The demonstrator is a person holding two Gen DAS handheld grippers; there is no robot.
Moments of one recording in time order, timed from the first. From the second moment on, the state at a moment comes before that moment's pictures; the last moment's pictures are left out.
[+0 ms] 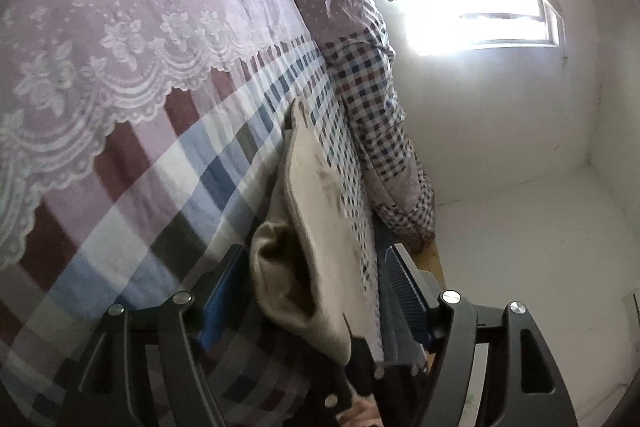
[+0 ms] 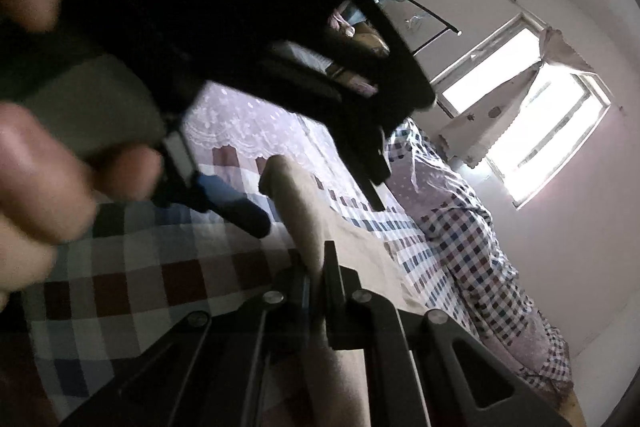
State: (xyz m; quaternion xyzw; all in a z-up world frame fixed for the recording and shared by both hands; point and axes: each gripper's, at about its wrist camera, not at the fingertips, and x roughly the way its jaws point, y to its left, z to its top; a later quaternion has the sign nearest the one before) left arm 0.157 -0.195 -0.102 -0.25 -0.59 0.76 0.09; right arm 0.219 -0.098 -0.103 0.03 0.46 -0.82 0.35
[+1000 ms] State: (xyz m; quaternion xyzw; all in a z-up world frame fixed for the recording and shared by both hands) left arm 0.147 -0.186 -0.091 -0.27 -0.58 0.77 0.08; right arm 0.233 -0.068 -0.114 -0.01 0.47 -0.84 0.27
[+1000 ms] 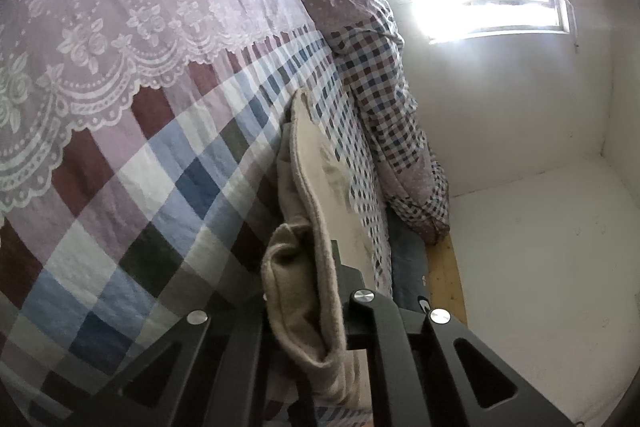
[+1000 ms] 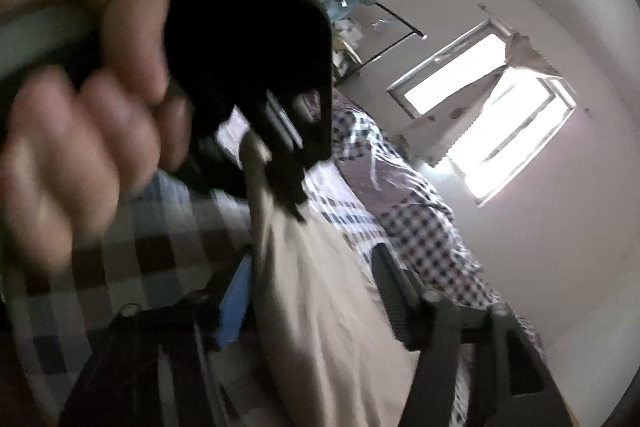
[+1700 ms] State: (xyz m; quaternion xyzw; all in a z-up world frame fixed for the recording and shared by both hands) left arm 0.143 -0.183 -0.078 -0.25 -0.59 0.76 0.08; right arm 0.192 0.114 -0.135 0.12 0.52 -0.84 0.11
